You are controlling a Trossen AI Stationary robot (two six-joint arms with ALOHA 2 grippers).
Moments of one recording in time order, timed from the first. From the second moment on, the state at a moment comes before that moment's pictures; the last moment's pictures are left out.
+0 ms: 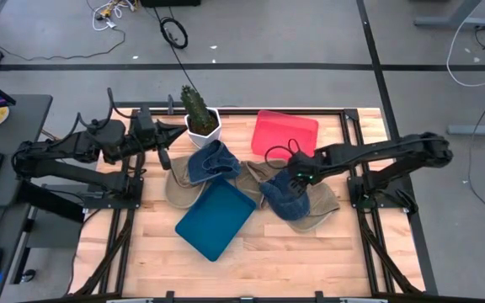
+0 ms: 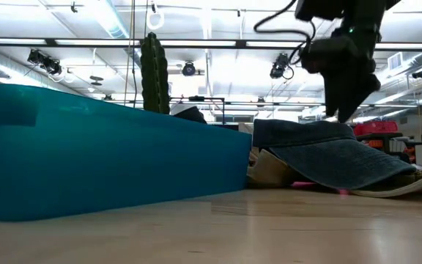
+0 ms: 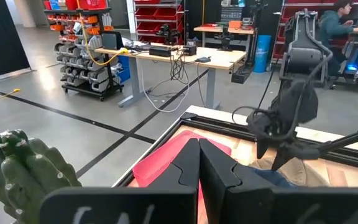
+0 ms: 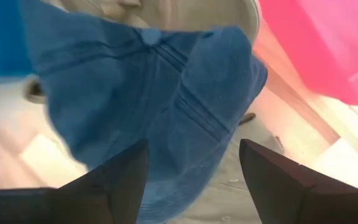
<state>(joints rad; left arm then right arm) -0.02 0.81 1.04 -0.34 -0.50 -0.07 0.03 1.36 0.99 -0.96 0.12 0.81</state>
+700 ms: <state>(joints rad) -0.02 0.81 1.04 -0.34 -0.50 -0.09 0.03 1.47 0.99 -0.95 0.06 0.74</state>
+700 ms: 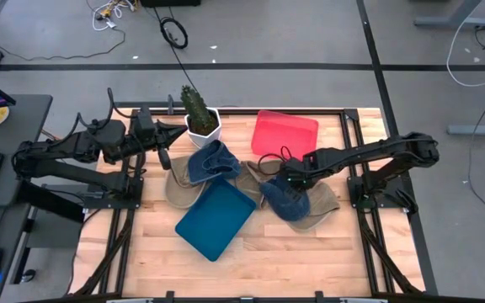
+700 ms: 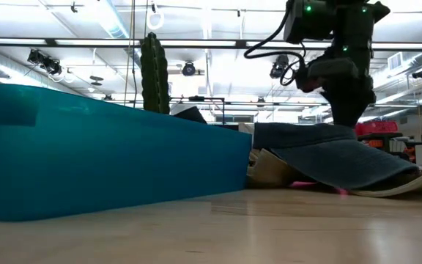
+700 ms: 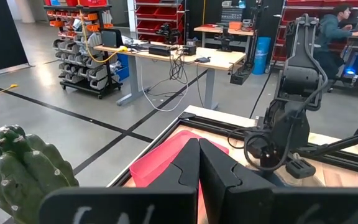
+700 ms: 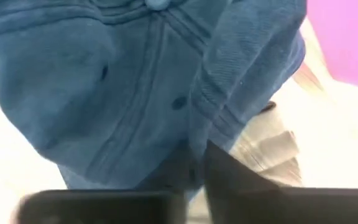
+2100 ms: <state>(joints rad) -0.02 0.81 1.04 -0.34 -0.50 -0.09 -0.47 1.30 1.48 -1.00 0.19 -0.18</state>
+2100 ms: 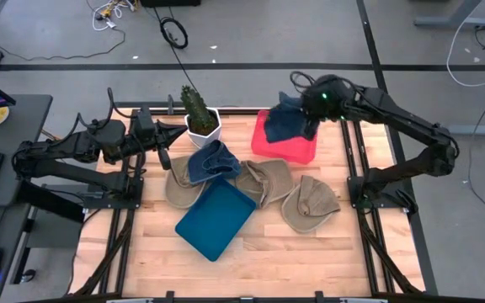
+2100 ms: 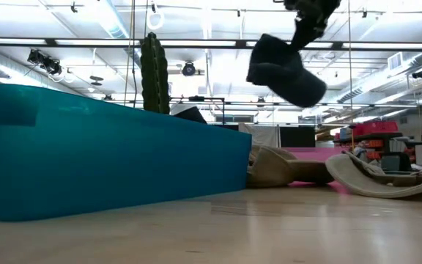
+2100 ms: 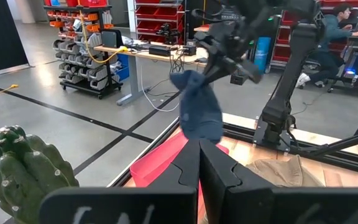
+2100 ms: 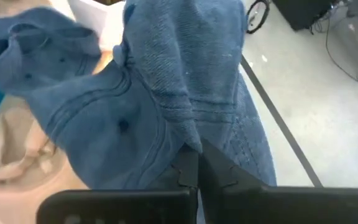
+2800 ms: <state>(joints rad) -0.02 0.81 1.04 -0.34 -0.50 -0.11 -0.71 1.66 1.48 -0.97 -0.12 -0.22</state>
